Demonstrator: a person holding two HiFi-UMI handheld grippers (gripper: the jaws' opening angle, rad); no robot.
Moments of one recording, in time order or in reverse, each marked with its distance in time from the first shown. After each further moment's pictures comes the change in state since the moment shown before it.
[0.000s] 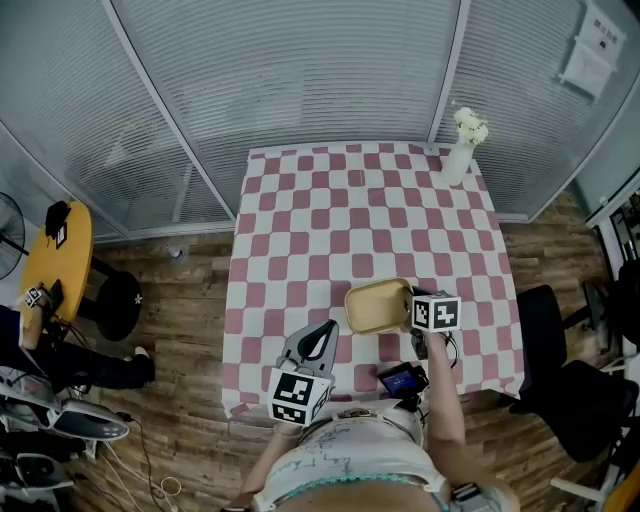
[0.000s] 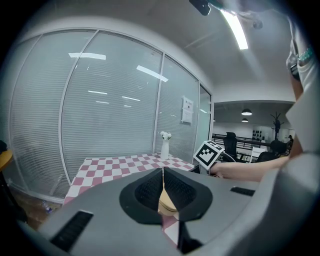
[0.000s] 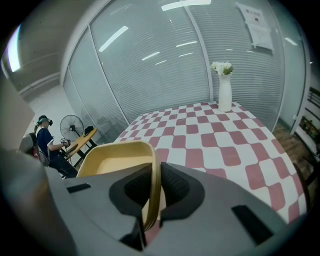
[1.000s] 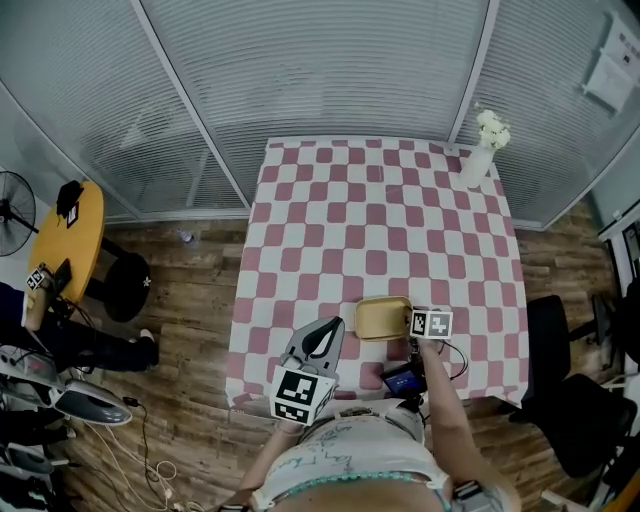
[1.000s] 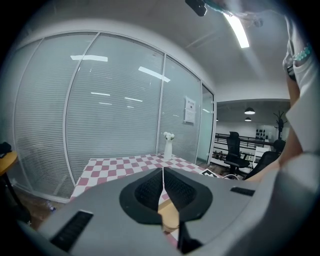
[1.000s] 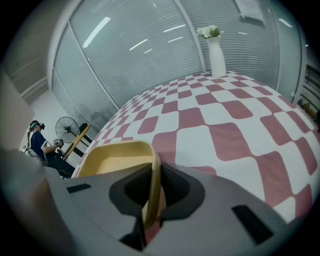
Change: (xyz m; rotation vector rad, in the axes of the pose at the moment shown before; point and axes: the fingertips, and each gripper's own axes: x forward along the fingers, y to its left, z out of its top) left arm -0.010 0.008 0.003 -0.001 -0.002 0.036; right arm 0.076 -0.031 -0.105 0.120 0.125 0.001
